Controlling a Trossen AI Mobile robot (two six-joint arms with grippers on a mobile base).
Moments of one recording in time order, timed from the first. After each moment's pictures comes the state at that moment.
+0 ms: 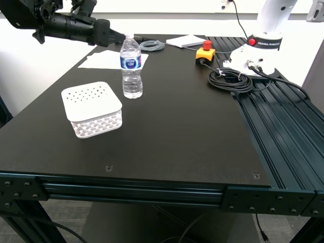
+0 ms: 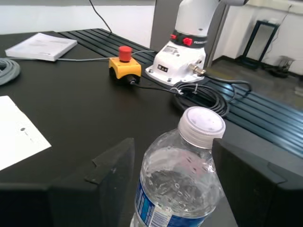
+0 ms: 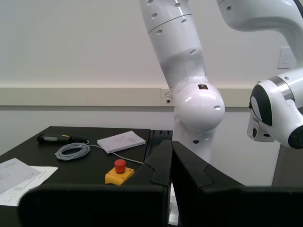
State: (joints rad) arm 0 0.00 1.05 0.52 0.62 -0.01 0.00; arm 1 -0.10 2.12 1.18 0.56 0.84 0.19
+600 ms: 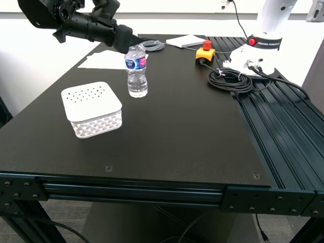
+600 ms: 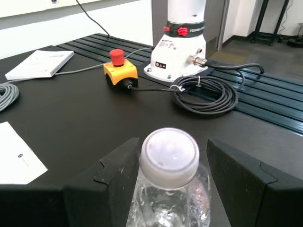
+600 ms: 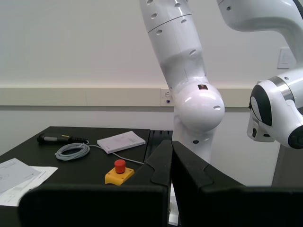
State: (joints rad) arm 0 0.00 1.05 0.52 0.62 -0.01 0.00; arm 1 -0.23 2.13 1.19 0.57 0.67 0.32
